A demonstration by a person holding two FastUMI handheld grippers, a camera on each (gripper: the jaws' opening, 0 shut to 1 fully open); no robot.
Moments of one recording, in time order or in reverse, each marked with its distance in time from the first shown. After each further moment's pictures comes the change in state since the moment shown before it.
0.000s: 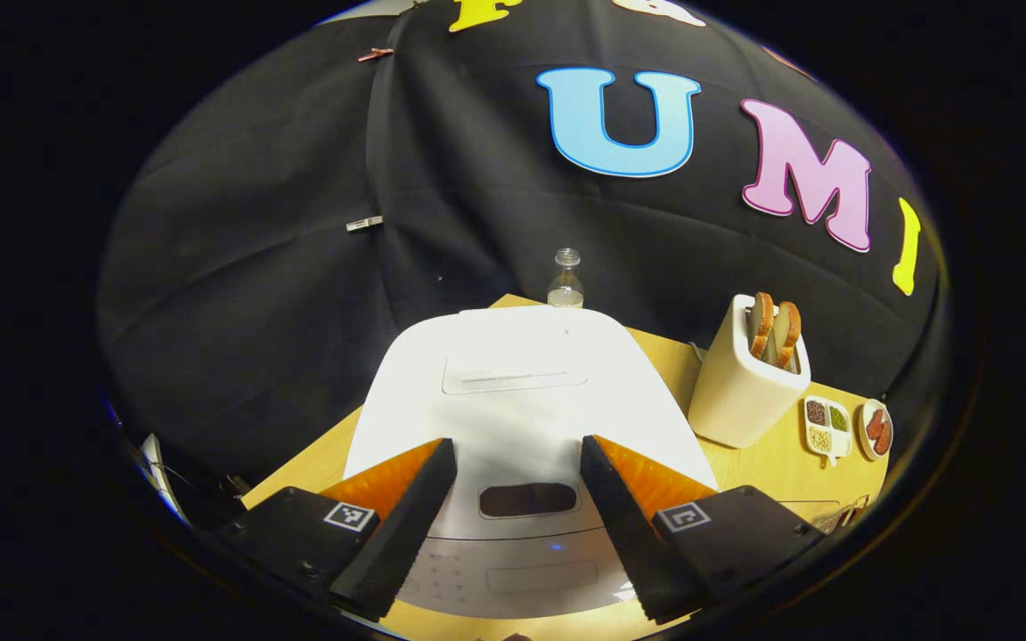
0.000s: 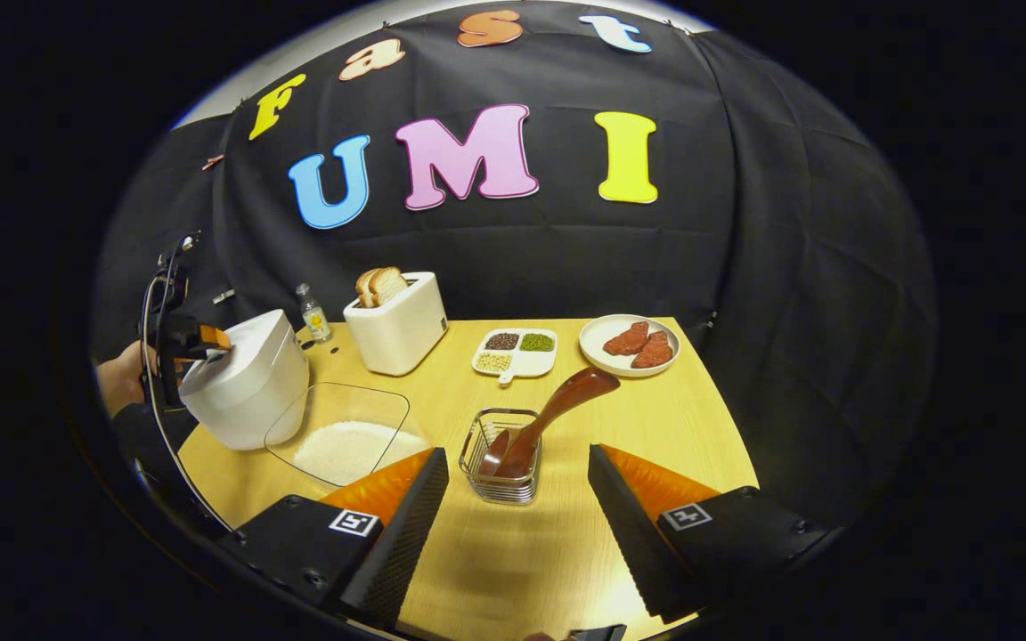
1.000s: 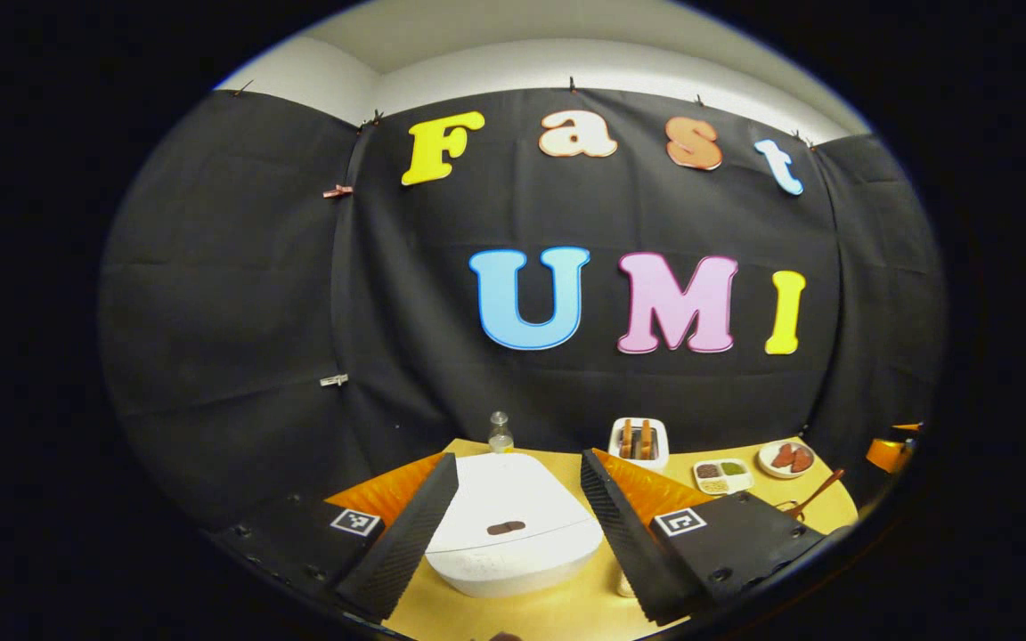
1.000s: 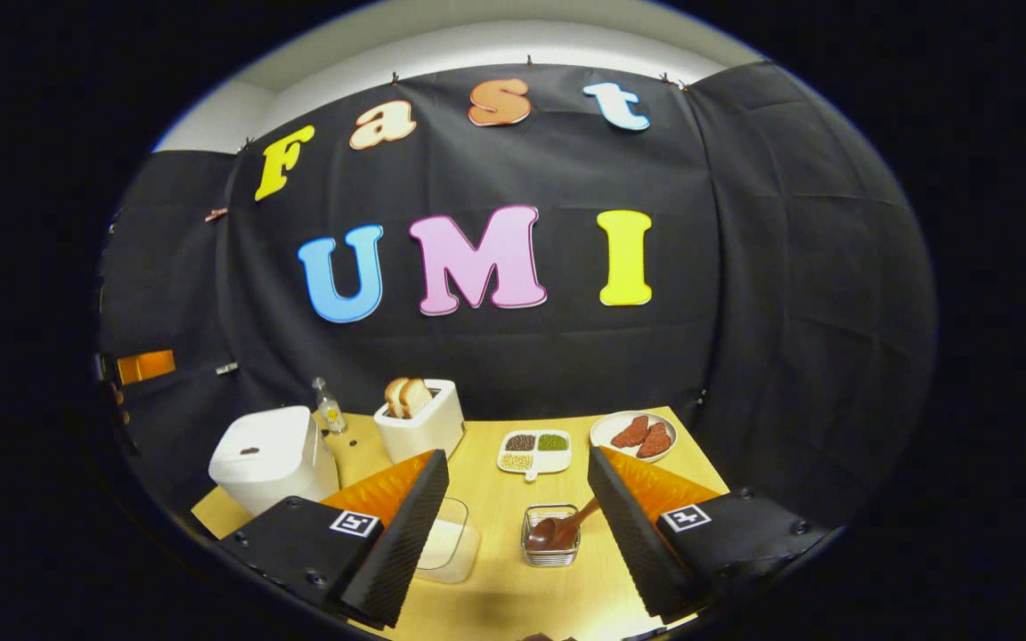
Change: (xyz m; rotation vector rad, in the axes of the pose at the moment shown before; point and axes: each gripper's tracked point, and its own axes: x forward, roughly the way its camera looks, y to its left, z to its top) left arm -0.273 0.008 0.088 0.104 -0.501 -0.294; right arm -0.077 0.073 0.126 0.056 -0.333 -0.107
